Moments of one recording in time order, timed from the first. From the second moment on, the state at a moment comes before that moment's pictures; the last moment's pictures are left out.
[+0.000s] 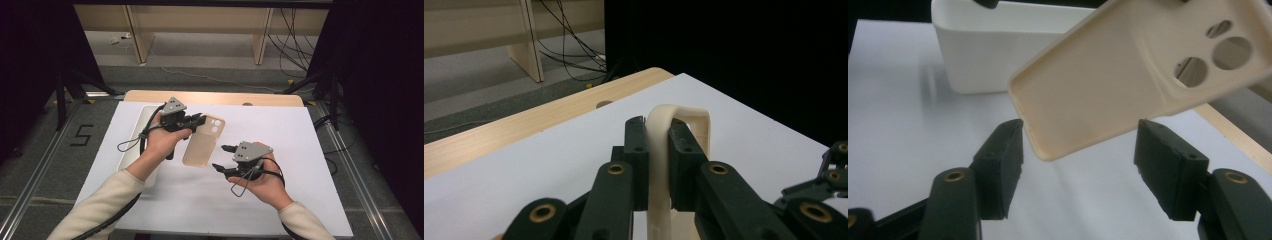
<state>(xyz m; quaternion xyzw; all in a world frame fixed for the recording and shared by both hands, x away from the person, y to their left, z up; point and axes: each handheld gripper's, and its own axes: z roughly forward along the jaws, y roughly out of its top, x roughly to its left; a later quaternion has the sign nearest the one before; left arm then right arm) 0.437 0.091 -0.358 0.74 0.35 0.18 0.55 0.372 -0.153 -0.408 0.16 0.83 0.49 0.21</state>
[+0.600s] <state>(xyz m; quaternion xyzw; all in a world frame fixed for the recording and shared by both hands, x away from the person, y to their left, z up) 0.430 0.106 -0.359 0.72 0.34 0.19 0.57 0.376 -0.183 -0.403 0.23 0.78 0.55 0.20</state>
